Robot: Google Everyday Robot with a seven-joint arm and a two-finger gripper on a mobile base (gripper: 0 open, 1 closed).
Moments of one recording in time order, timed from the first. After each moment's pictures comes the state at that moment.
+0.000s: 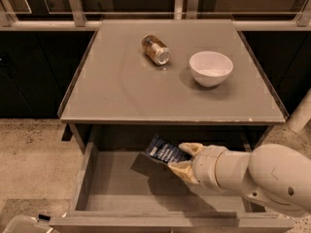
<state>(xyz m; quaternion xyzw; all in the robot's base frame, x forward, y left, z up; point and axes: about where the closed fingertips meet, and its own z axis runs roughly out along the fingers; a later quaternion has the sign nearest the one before) 0.431 -0.079 0.728 -0.44 0.79 0.13 0.41</state>
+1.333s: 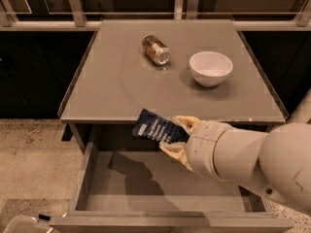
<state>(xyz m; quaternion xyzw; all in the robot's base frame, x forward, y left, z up) 0.411 -0.052 0.853 -0.50 0.73 0.04 0.46</state>
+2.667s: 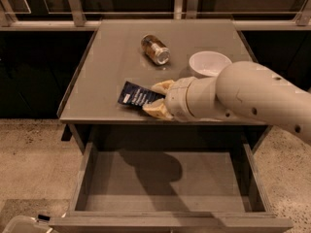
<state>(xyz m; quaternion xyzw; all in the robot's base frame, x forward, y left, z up) 0.533 -0.014 0.847 -0.52 0.71 0.10 0.46</state>
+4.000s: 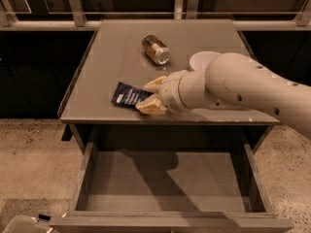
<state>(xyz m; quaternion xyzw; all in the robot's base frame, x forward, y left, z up) 0.562 0.003 0.840 -0.53 0.70 0.11 0.46</state>
